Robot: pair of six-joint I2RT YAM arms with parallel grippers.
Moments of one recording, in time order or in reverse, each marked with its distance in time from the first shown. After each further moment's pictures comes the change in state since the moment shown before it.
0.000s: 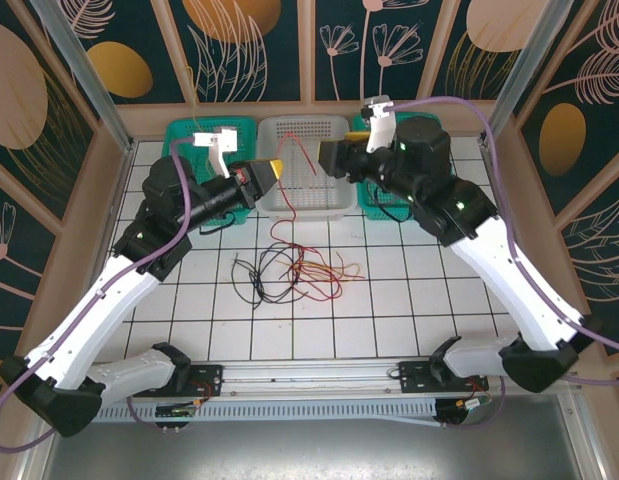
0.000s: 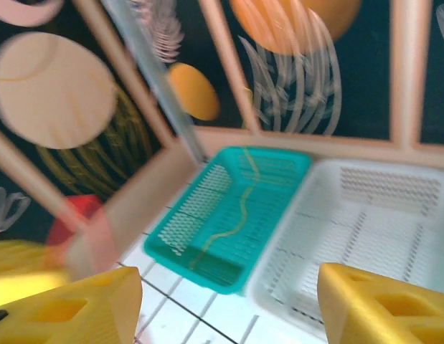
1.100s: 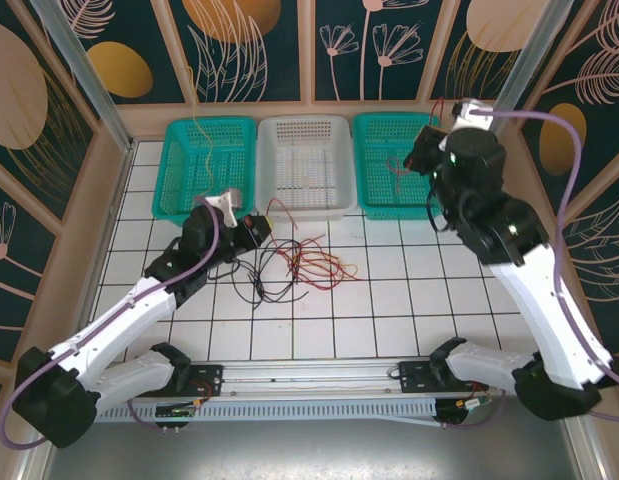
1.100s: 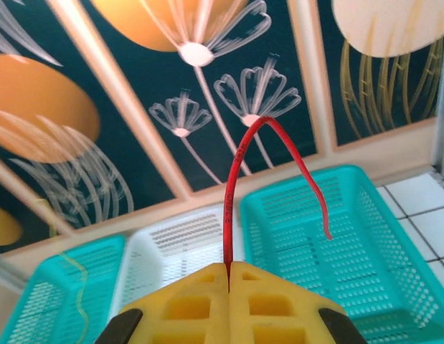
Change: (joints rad) left arm 0.000 -0.078 -0.465 0.074 -0.160 -0.207; right arm -0.164 -0.106 0.019 -0.194 0.552 0.142
